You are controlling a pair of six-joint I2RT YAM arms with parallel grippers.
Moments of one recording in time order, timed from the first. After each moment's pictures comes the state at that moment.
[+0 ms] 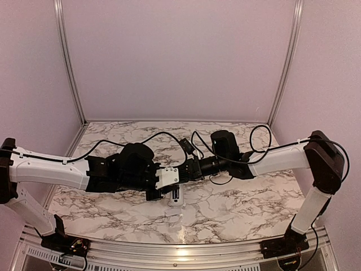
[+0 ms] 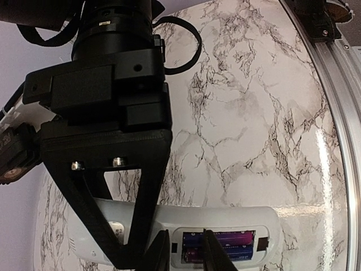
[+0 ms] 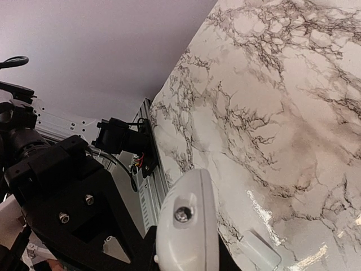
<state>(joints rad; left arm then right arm) -1.13 1.49 0.94 -0.05 0.02 0.54 0.80 1.72 0.93 0.36 -0.82 0.73</state>
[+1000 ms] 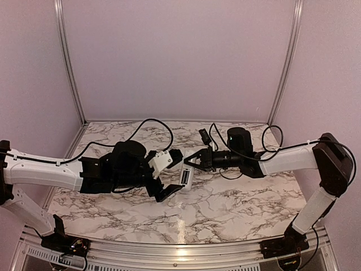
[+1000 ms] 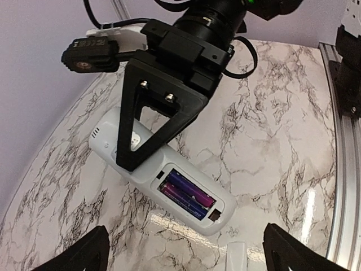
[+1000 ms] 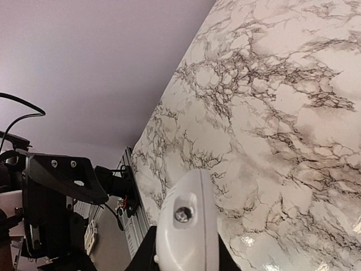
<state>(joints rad) -1.13 1.43 0.89 0.05 -0.06 0.25 0.68 1.65 0.84 0.45 -0.72 0.78</state>
